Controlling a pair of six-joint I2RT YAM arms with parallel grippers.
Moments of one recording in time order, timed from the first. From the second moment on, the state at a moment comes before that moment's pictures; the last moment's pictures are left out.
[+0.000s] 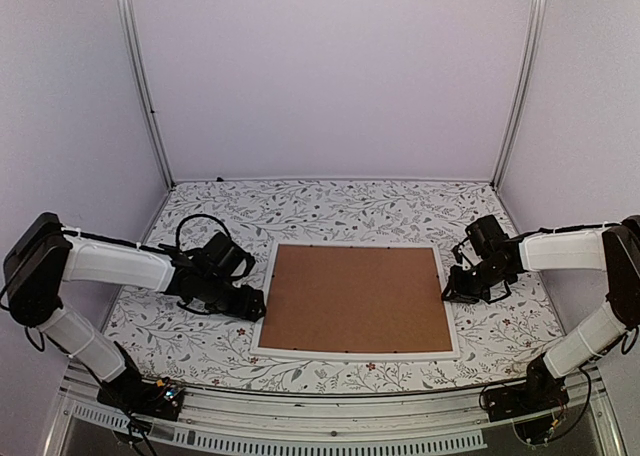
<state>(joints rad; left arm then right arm) -0.73 1.51 0.68 -0.29 0.01 -0.51 0.36 1.48 0.69 -0.39 -0.21 0.46</state>
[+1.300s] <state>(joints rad) -0.80 1.52 0.72 -0.30 -0.08 -0.52 0.36 1.48 0.67 -0.36 -0.21 0.46</state>
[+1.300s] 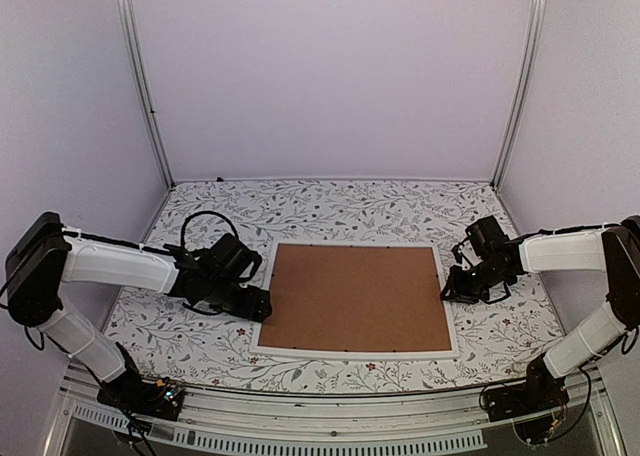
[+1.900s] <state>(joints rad) -0.76 1.51 0.68 -0.29 -0.07 -0.53 0.36 1.48 0.67 -0.35 -0.21 0.46</state>
